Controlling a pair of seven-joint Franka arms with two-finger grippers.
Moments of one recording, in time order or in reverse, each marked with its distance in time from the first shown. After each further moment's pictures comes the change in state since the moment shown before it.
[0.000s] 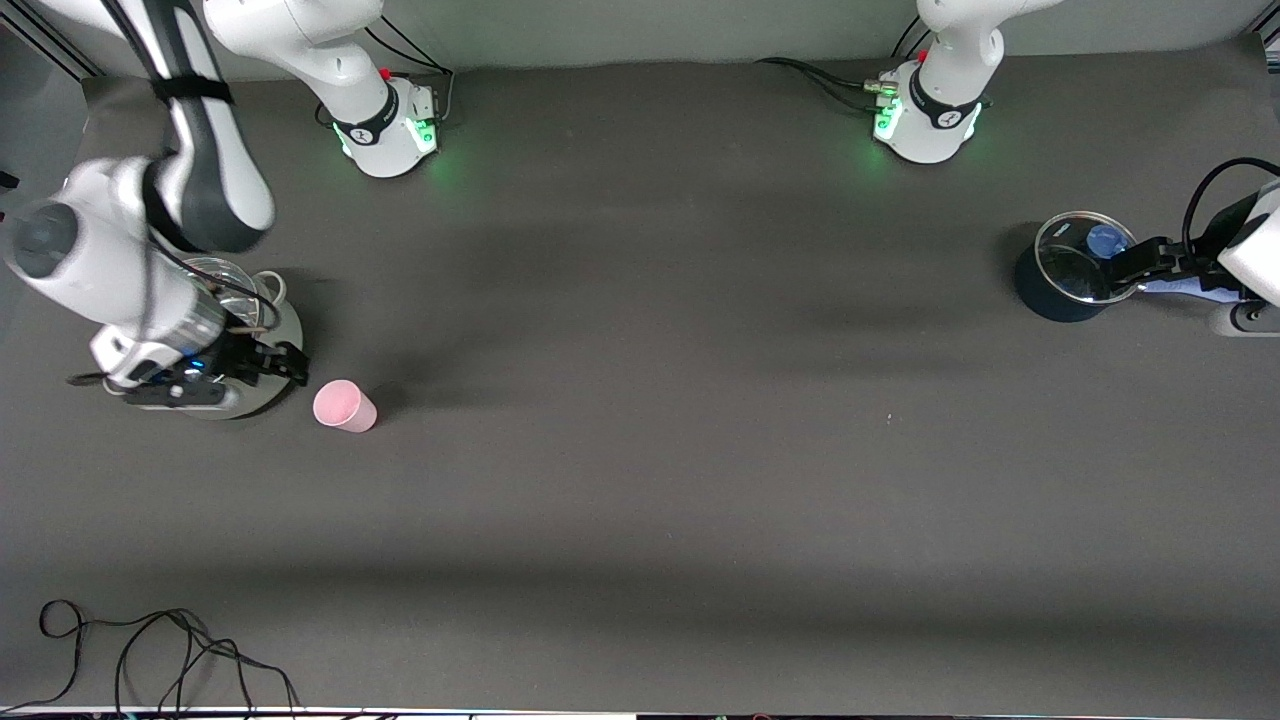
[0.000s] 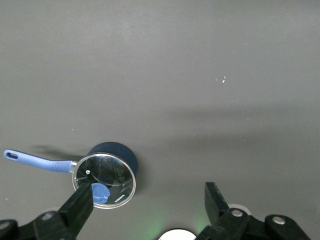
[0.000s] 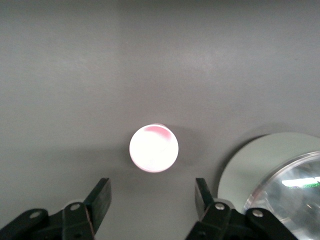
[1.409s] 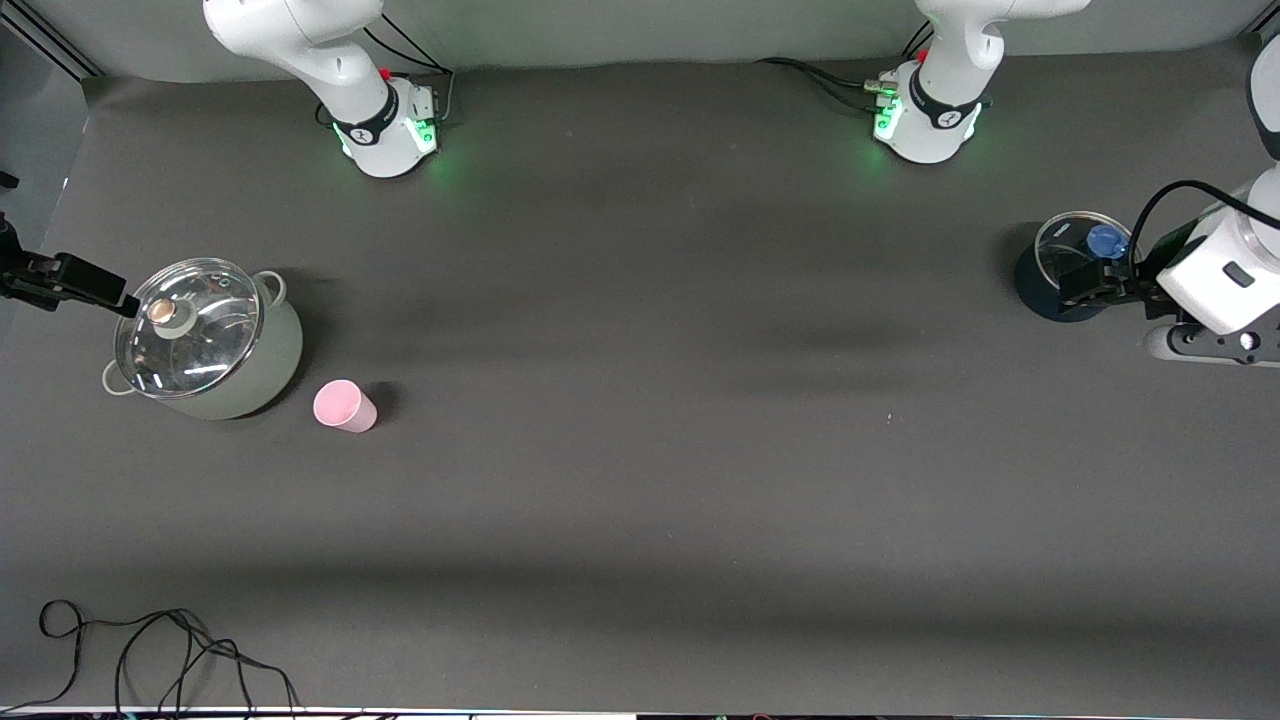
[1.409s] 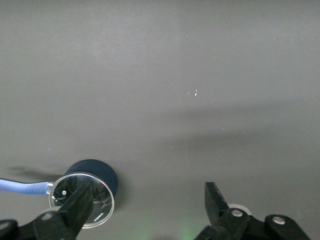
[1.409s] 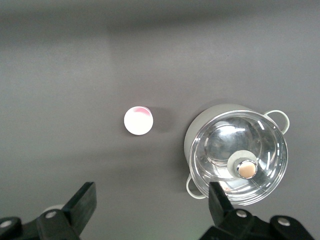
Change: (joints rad) left arm -0.226 0.060 0.171 0.055 -0.056 0.029 -0.021; right arm 0.007 -0.002 -0.115 0.498 -0.001 -0.554 0.000
